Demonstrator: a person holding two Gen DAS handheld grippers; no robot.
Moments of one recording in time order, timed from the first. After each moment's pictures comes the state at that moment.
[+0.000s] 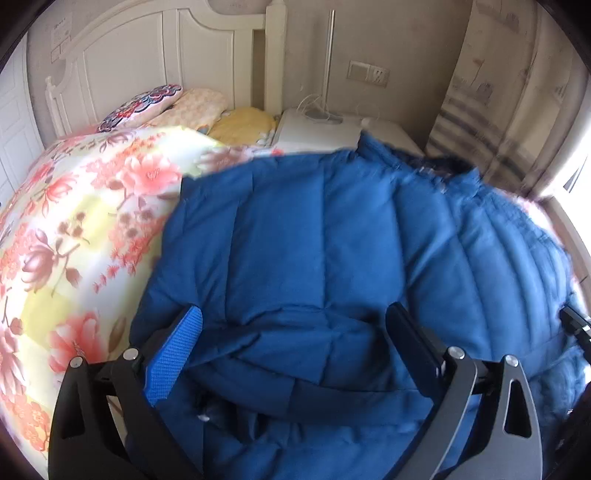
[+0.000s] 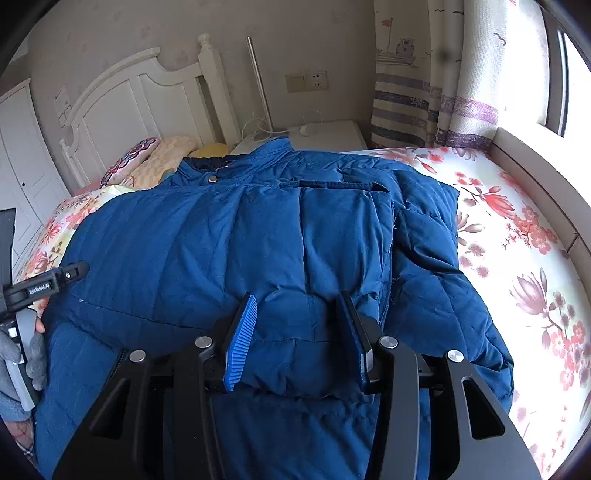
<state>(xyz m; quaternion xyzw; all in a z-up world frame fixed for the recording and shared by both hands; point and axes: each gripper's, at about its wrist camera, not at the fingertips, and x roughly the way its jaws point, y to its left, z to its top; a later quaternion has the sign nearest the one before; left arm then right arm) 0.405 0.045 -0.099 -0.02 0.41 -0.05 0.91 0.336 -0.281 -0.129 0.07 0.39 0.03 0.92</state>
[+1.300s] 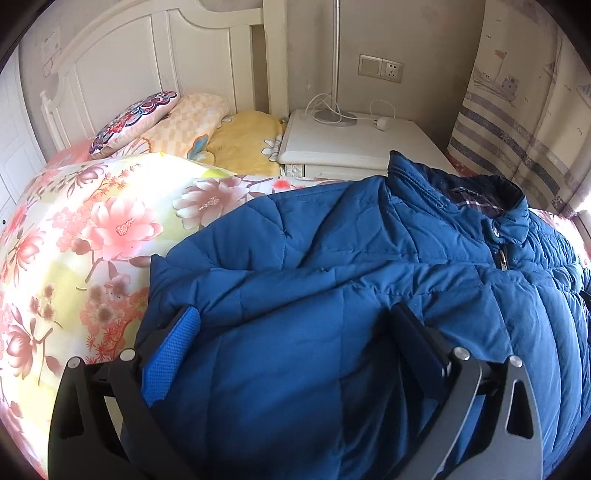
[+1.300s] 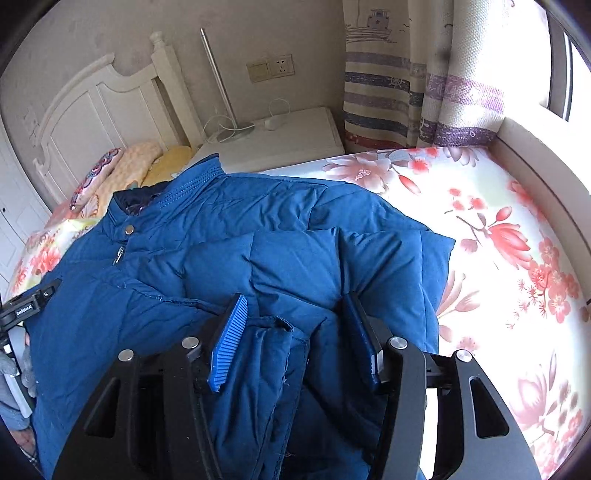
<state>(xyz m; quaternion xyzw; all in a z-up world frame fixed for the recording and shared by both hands) 0.505 0.032 -0.115 0.01 0.42 -0.01 0.91 0.442 -0.345 -0.154 0.11 0.41 0.01 0.90</state>
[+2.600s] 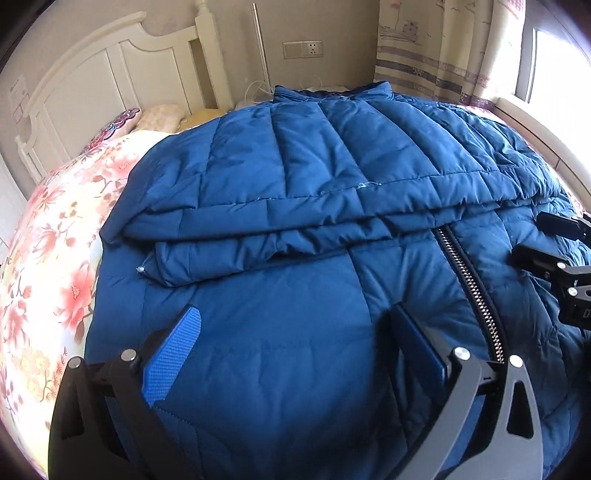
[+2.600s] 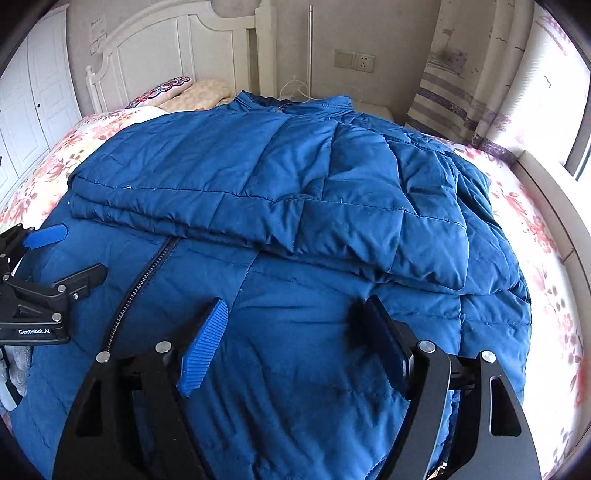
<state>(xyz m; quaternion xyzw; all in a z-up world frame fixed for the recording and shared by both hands) 0.302 -0.013 -0.139 0.10 0.42 -0.09 0.90 0.286 -0.209 -0.158 -0.03 0.43 0.06 0.90</state>
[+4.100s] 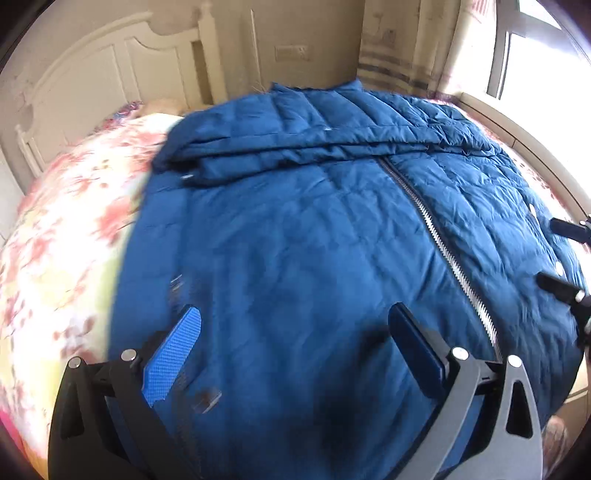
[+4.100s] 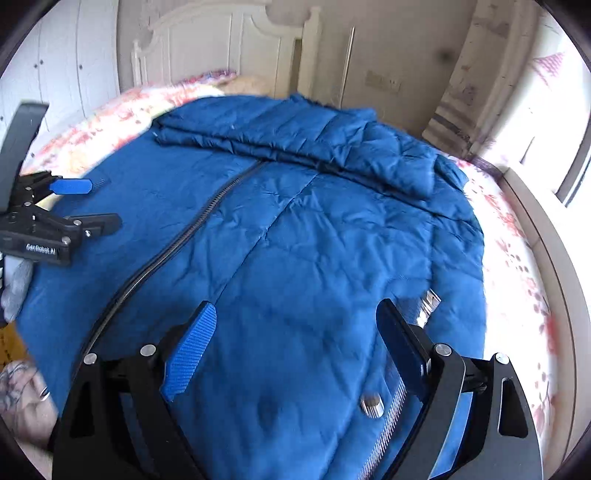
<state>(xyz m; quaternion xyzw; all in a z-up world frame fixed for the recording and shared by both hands) 0.178 0.030 -0.127 0.09 0.42 -0.11 0.90 0.124 -0.220 -0.133 -0.09 0.40 0.10 0.91</state>
